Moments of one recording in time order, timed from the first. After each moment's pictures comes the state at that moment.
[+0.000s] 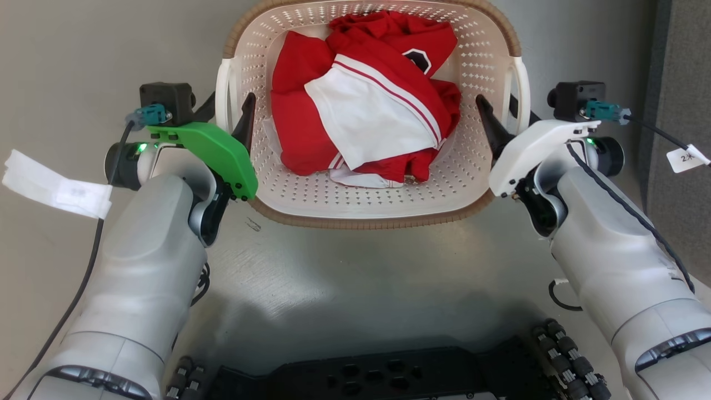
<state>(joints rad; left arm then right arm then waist) -0.89 0.02 -0.51 0.97 -0.60 -0.12 -0.15 -0.80 -0.07 0.42 0.98 0.49 0.12 -0.18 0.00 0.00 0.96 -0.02</state>
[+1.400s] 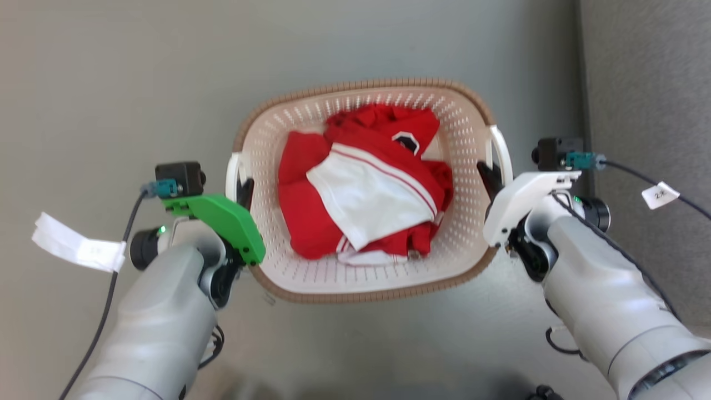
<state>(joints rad) -0.77 0.02 -0.68 1.04 -0.89 -0.12 -0.14 -0.75 -0.07 0.59 1.10 0.68 0.12 -0.16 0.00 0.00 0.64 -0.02</state>
